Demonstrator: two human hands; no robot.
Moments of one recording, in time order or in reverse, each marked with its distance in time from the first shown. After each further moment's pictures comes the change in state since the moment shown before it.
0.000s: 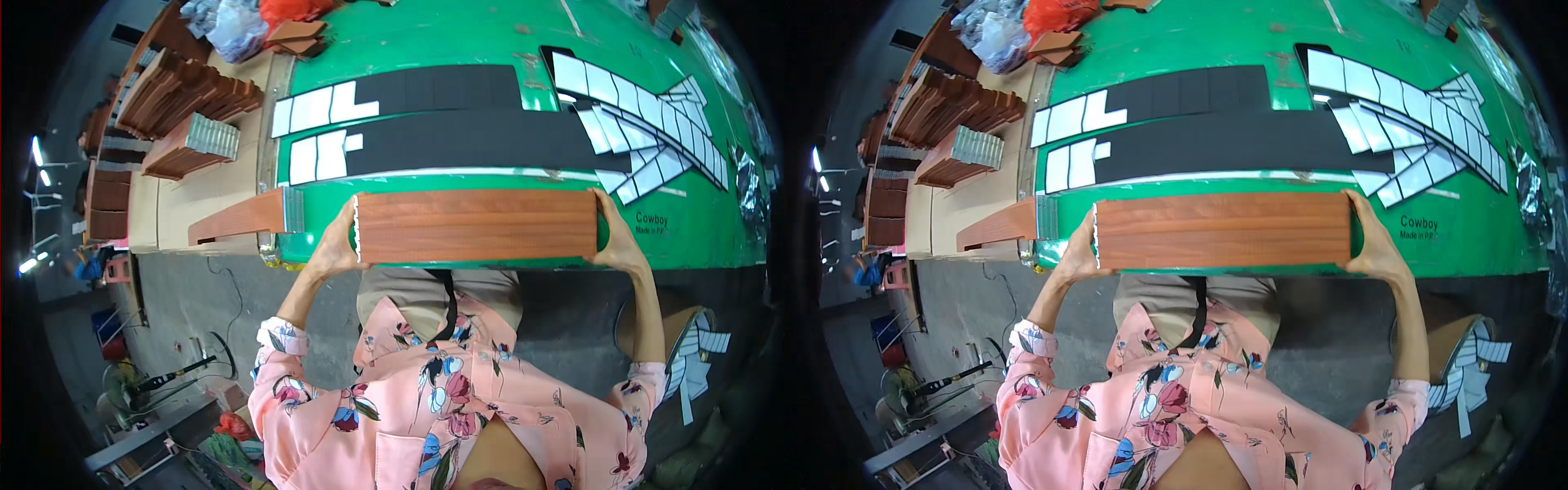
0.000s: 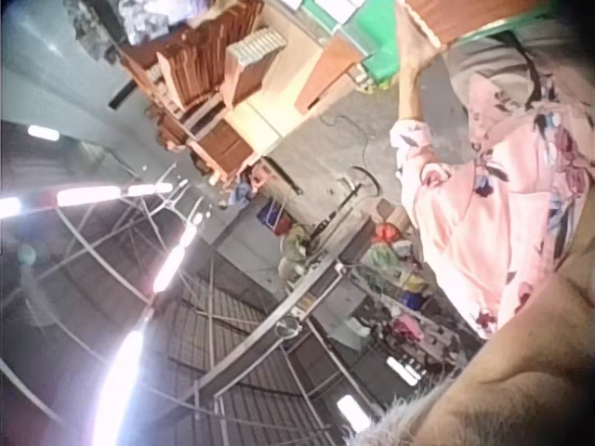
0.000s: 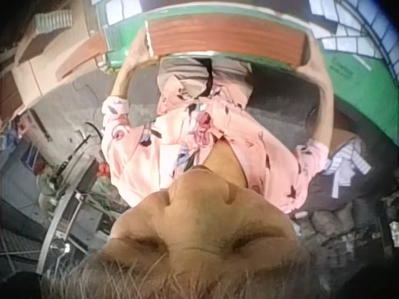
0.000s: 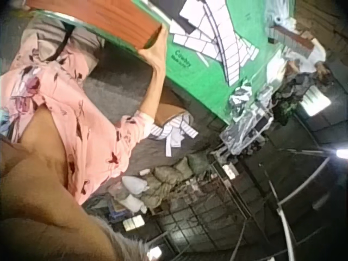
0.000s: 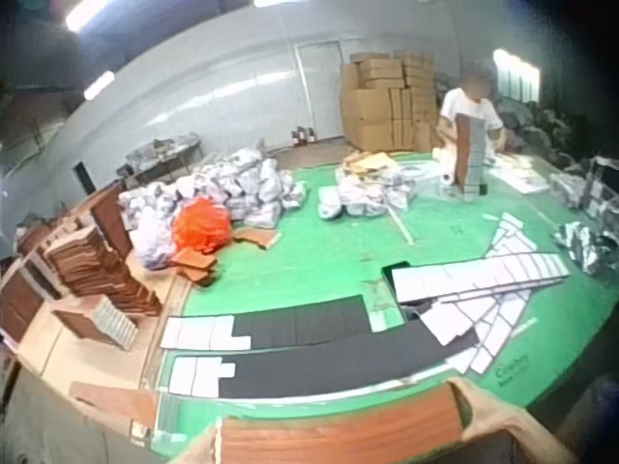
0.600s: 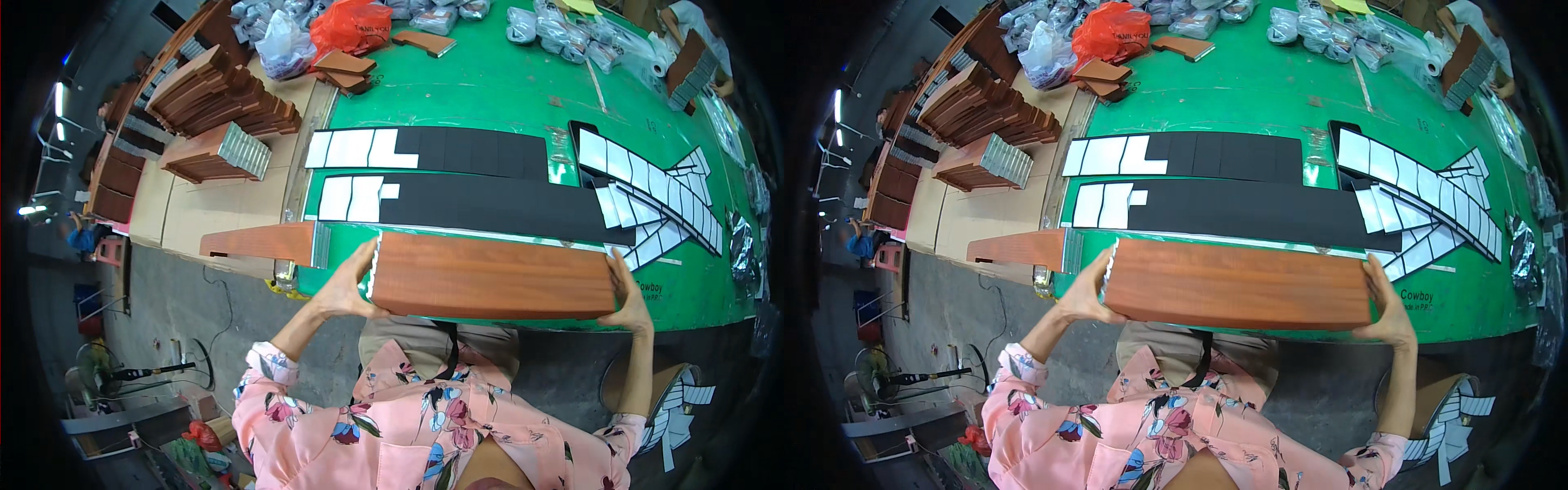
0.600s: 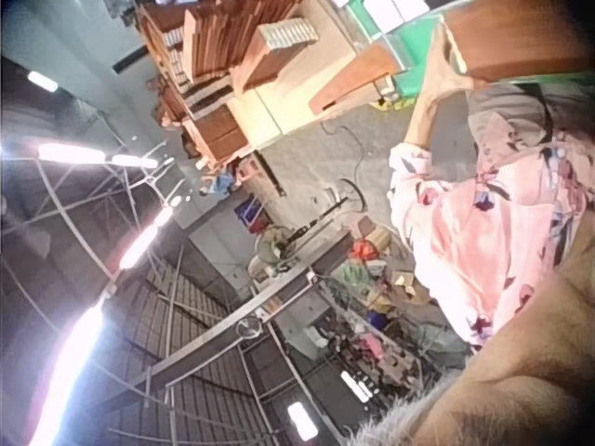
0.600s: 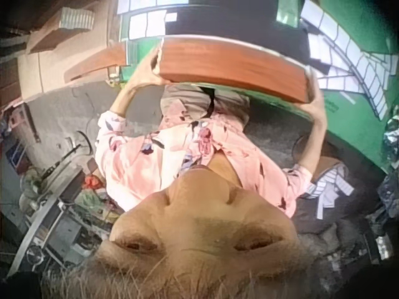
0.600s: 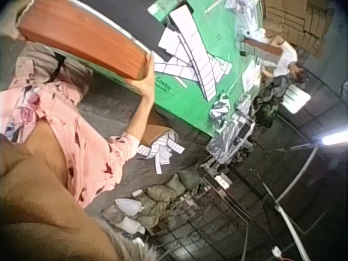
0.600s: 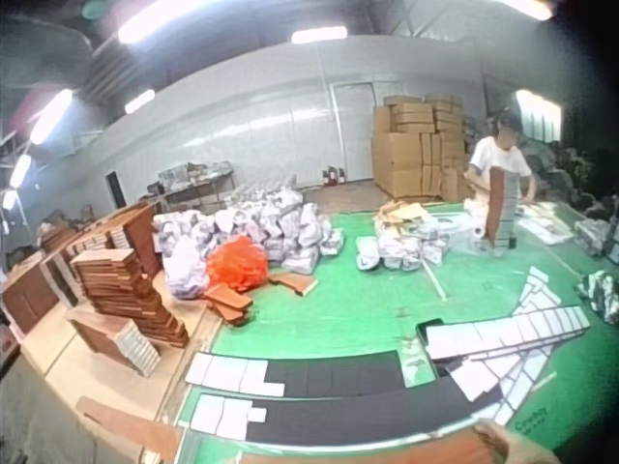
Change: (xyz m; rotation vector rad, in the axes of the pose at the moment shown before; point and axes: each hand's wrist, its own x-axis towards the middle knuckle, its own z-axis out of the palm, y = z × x) left_hand -0.007 0.039 -0.043 -0.398 -0.043 -0.173; right_hand 0.008 -0.026 -0.013 0.592 0.021 0.115
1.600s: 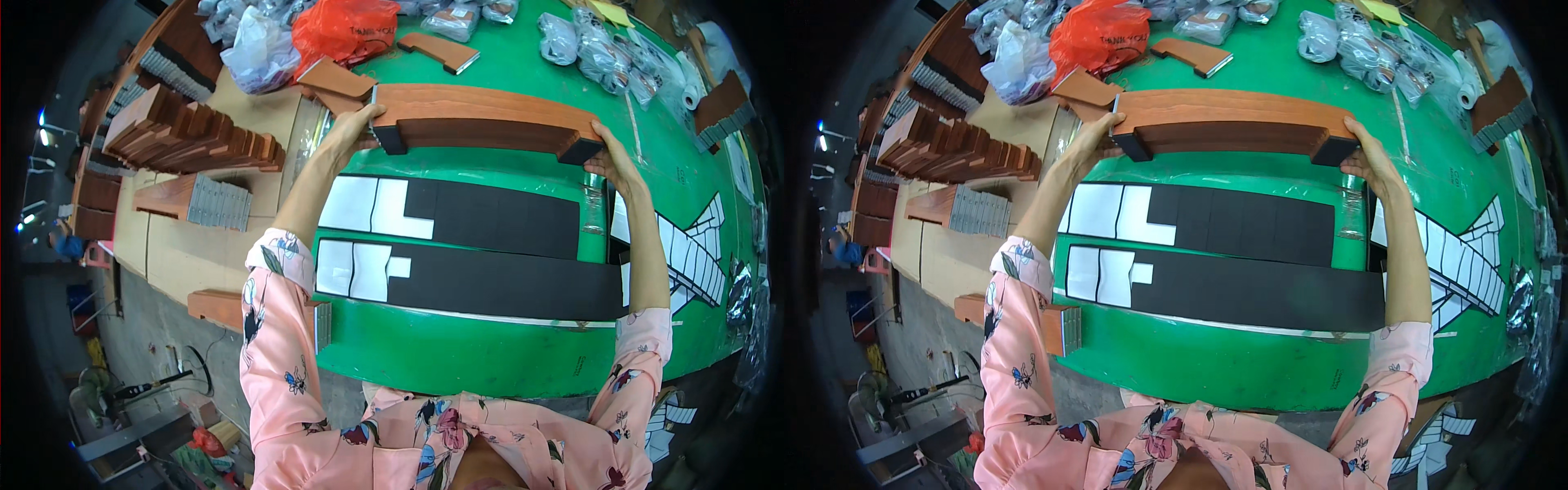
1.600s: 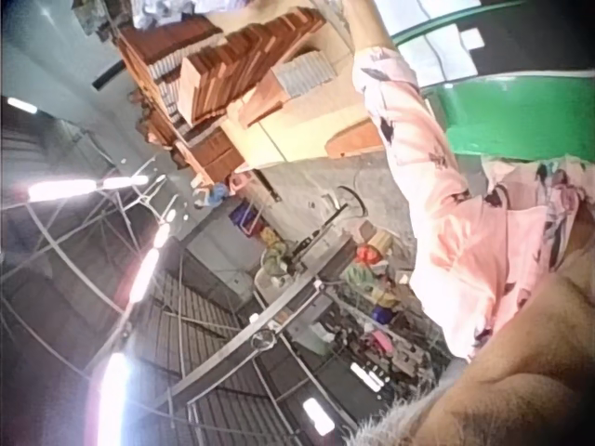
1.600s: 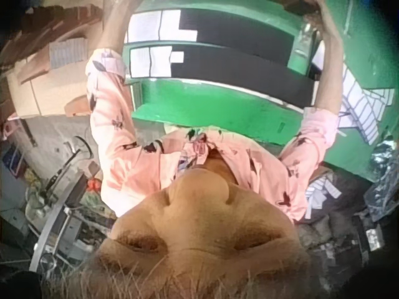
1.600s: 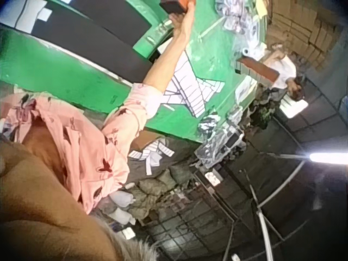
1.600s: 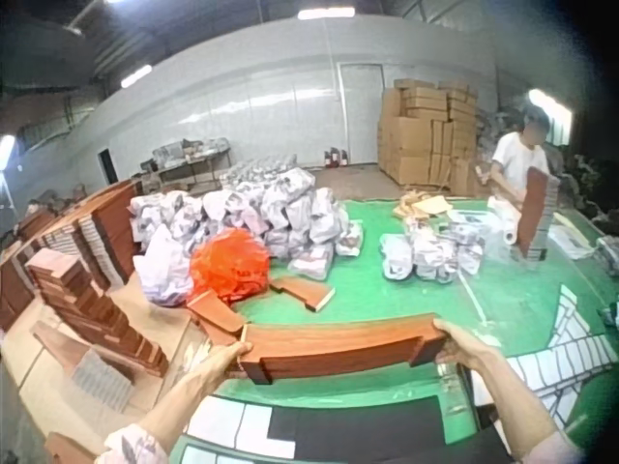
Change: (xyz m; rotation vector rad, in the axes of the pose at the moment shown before) left_hand 0.314 -0.007 -0.178 -0.349 0.373 -0.331; right_hand 0.369 -0.067 -0.026 0.048 0.221 0.275
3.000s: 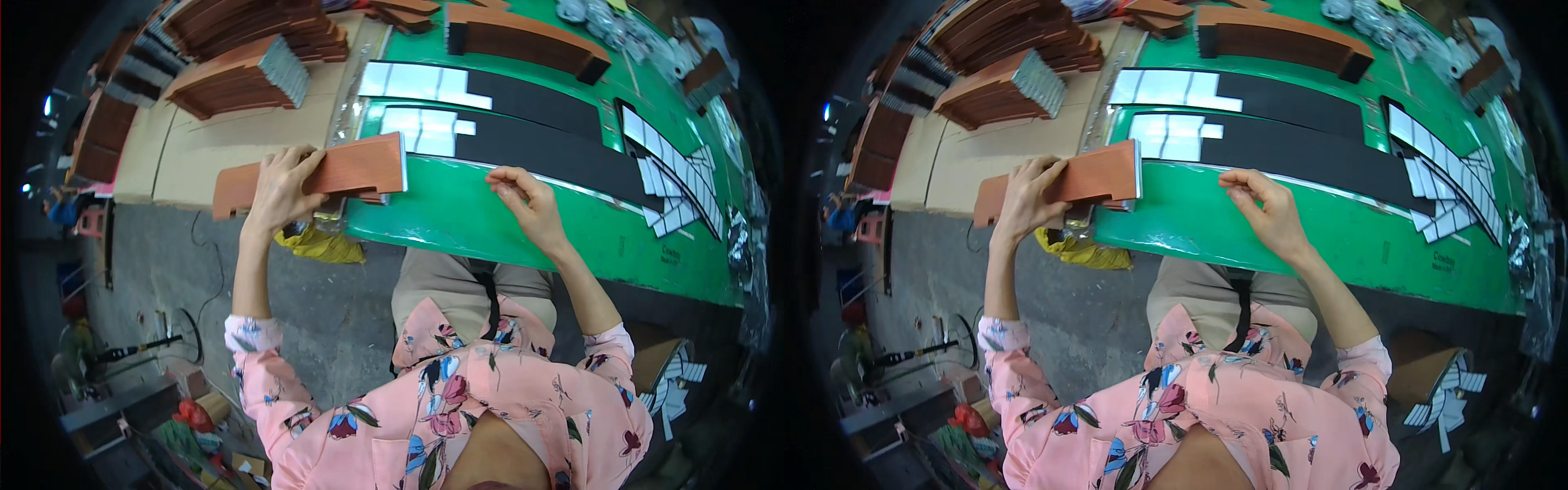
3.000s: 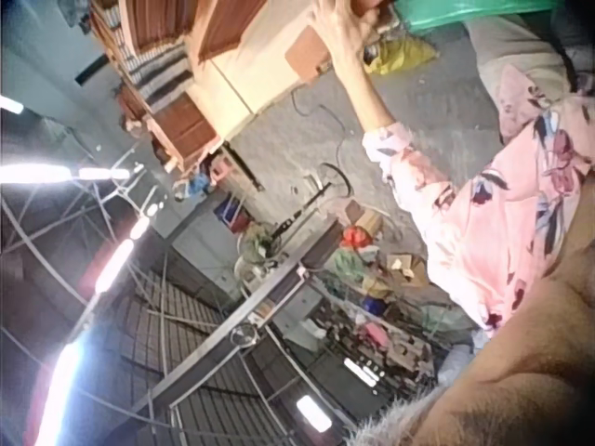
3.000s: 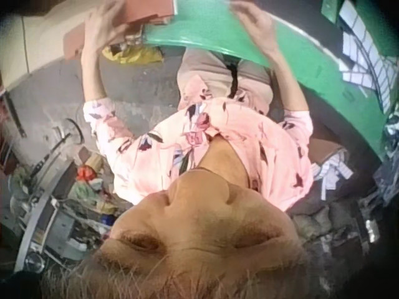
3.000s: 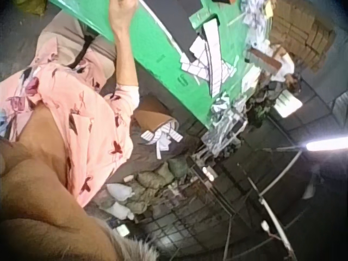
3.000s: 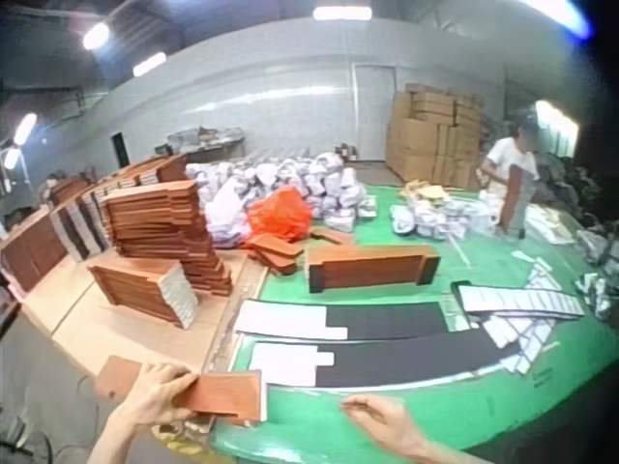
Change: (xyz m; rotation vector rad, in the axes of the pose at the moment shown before) left_hand -0.336 -0.129 -0.160 1.361 0.143 0.843; right_hand -0.312 0.101 0.252 -0.113 -0.377 -0.528
